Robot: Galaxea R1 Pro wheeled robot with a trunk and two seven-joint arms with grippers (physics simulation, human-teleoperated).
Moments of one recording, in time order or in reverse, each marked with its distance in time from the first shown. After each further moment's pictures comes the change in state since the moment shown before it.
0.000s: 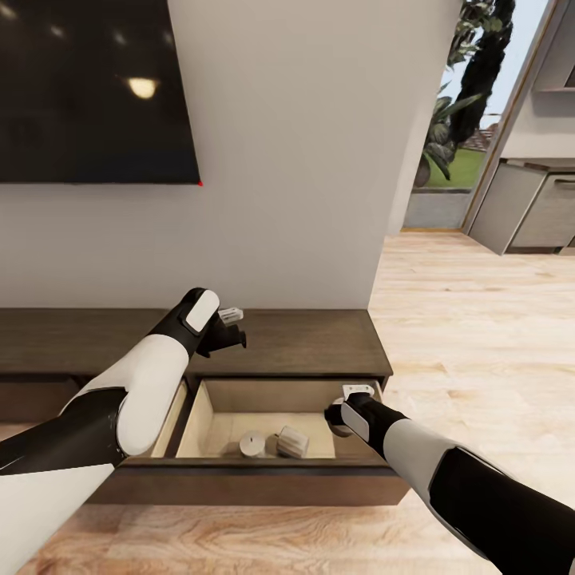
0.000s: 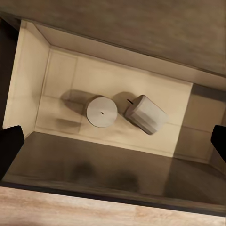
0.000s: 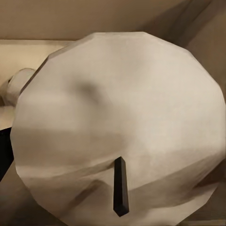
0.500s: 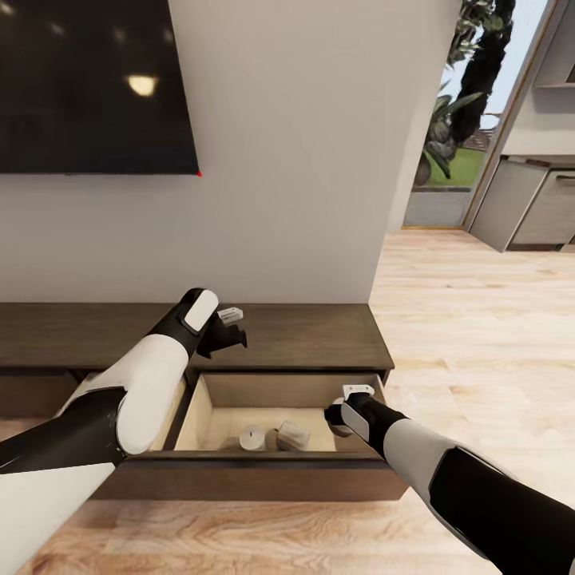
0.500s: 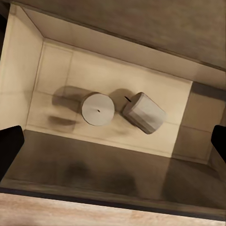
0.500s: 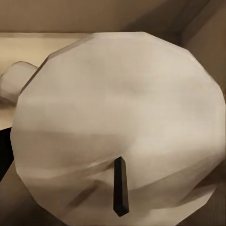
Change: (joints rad) left arm 0.000 -0.001 0.032 0.000 0.000 0.000 0.000; right arm 0.000 -0.001 -0.003 -0.001 0.000 0.000 0.001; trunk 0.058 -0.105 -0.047
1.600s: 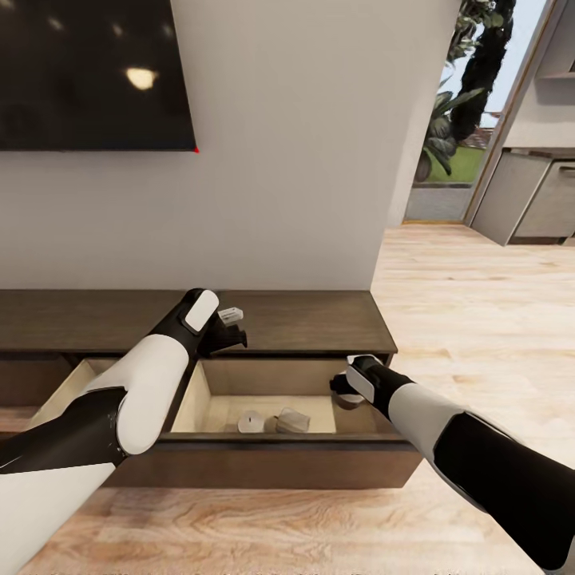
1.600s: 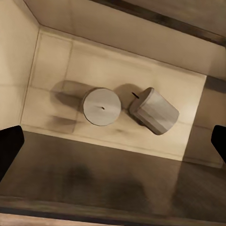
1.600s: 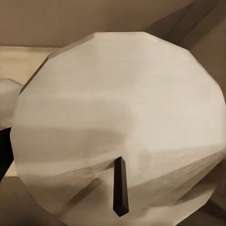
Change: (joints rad) left arm 0.000 -0.001 -0.001 0.000 -0.002 0.000 0.000; right arm -0.138 -0.030 -0.003 -0.018 0.005 0.142 -0.004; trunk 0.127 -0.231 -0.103
